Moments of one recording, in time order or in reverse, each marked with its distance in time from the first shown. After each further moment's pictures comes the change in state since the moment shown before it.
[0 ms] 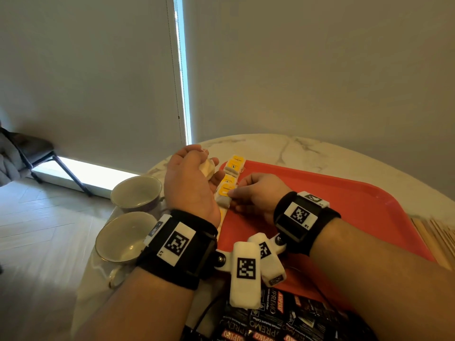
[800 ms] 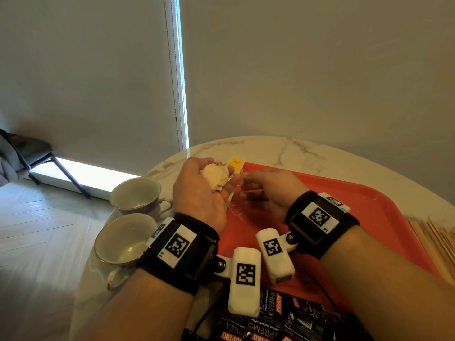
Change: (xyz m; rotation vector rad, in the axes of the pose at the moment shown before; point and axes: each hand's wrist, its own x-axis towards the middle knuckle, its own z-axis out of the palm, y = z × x) left_hand -0.003 -0.002 0.002 -0.147 -0.080 -0.318; right_hand -0.014 -0.014 -0.014 0.177 0.050 -0.032
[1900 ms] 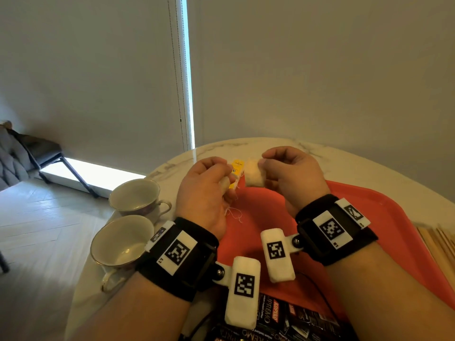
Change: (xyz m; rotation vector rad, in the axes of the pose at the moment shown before) left_hand -0.002 -0.011 0.001 0.324 -0.057 0.152; right_hand 0.000 -0.013 -0.019 0.051 0.137 -0.404
